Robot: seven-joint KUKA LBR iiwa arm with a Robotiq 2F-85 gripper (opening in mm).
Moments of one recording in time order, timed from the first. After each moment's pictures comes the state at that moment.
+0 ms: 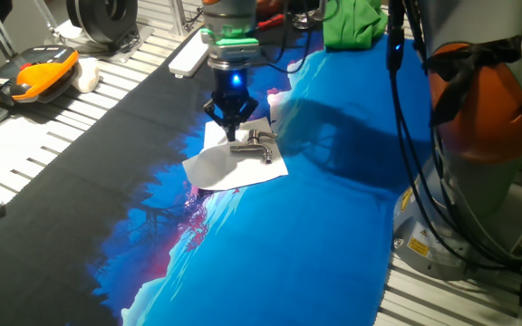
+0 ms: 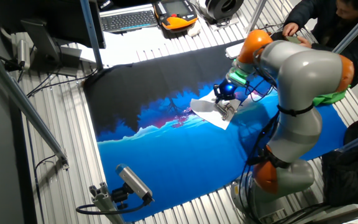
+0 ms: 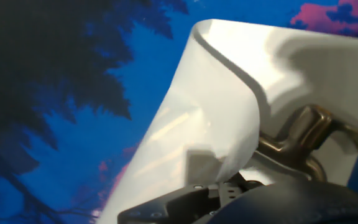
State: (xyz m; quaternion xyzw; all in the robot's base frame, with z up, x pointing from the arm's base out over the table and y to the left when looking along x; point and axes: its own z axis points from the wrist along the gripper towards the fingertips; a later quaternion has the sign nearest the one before) arm 0.480 -0.007 0.081 -0.31 -0.94 -0.10 0.10
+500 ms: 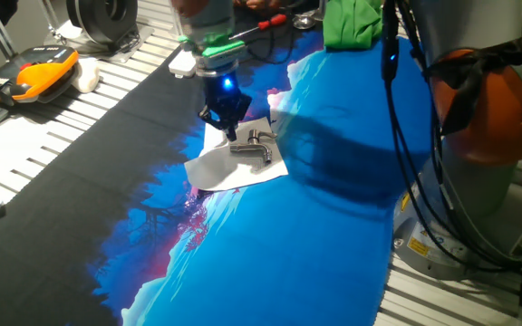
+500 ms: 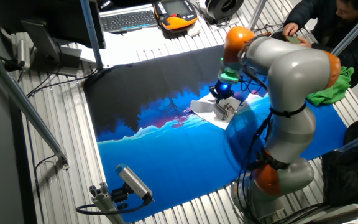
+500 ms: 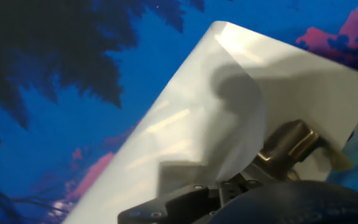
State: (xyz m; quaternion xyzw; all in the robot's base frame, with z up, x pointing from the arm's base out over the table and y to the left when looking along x) arm 0.480 -0.007 0.081 -0.22 -0.97 0.00 0.11
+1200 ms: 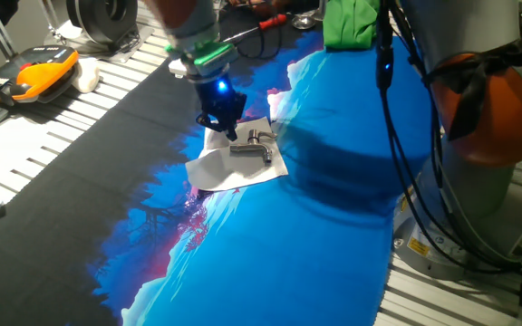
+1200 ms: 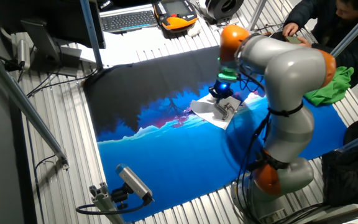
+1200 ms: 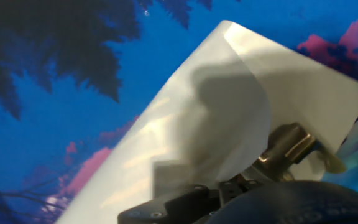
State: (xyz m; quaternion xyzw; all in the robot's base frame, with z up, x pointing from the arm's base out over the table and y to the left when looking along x) arm 0.480 -0.007 0.081 -0.23 -0.97 -0.03 0.11
